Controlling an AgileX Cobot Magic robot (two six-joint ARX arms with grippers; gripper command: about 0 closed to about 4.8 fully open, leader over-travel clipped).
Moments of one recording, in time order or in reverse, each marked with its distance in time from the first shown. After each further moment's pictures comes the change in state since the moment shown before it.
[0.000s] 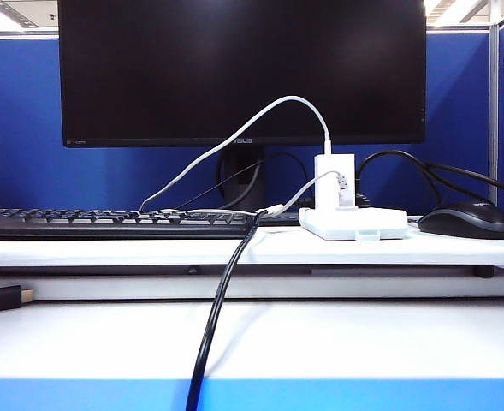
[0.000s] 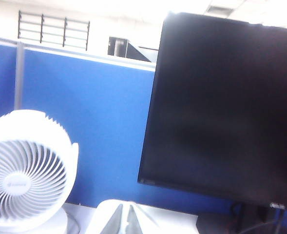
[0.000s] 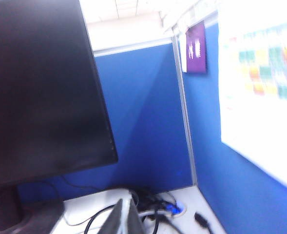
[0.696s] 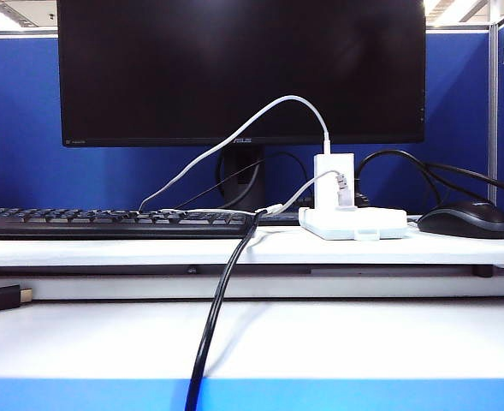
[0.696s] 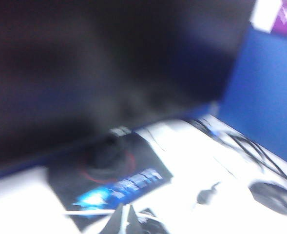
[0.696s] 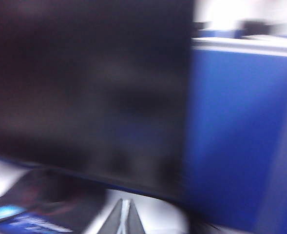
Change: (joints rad) left arm -0.187 0.676 0.529 -0.230 0.550 0.134; right arm 0.000 0.763 0.585 0.021 -0.421 -0.200
